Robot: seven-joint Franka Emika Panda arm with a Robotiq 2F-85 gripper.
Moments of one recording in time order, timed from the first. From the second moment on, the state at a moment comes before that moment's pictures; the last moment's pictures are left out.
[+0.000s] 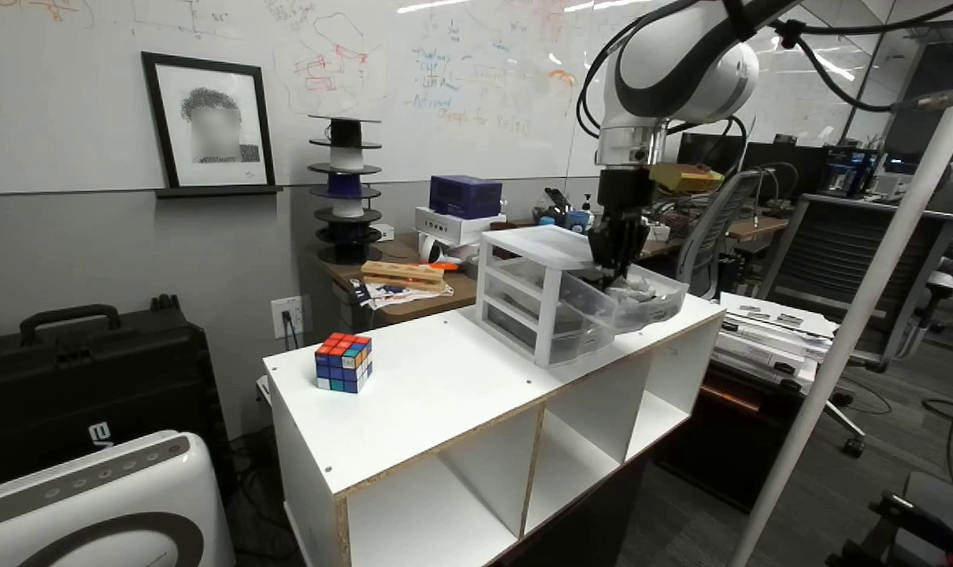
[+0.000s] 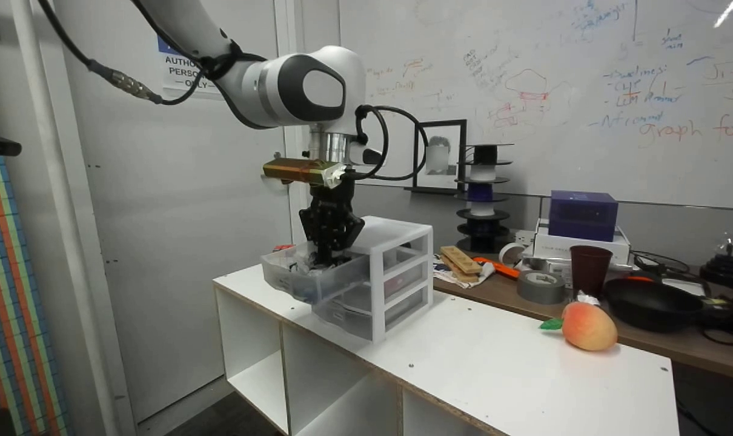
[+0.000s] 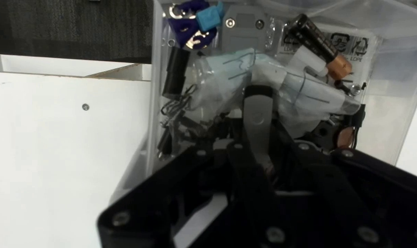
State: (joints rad) arm -0.03 0.32 0.01 -1.89 0.01 2.10 -0.10
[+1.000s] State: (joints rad) arm -0.03 0.15 0.02 -2.03 0.00 2.20 -0.25
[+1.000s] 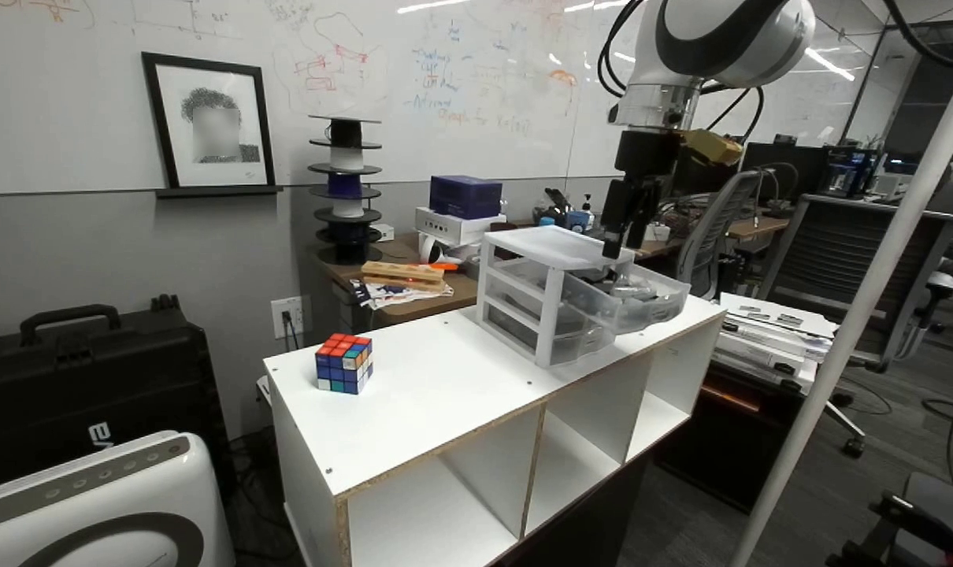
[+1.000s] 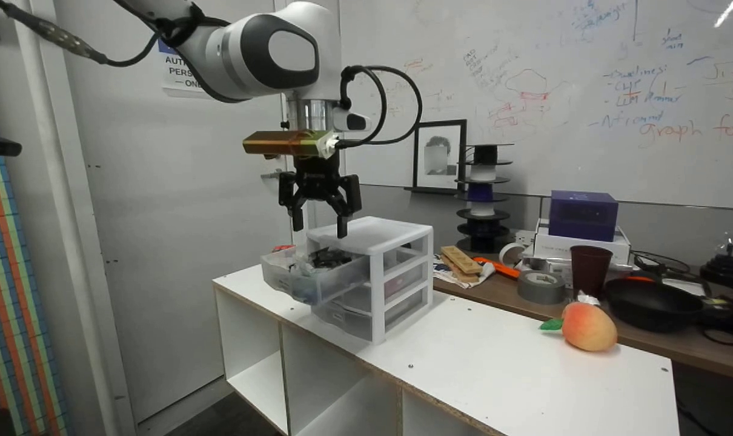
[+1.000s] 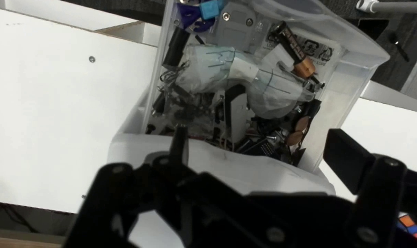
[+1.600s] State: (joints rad) arm 0.00 0.10 0.03 -2.15 -0.06 2.14 -0.10
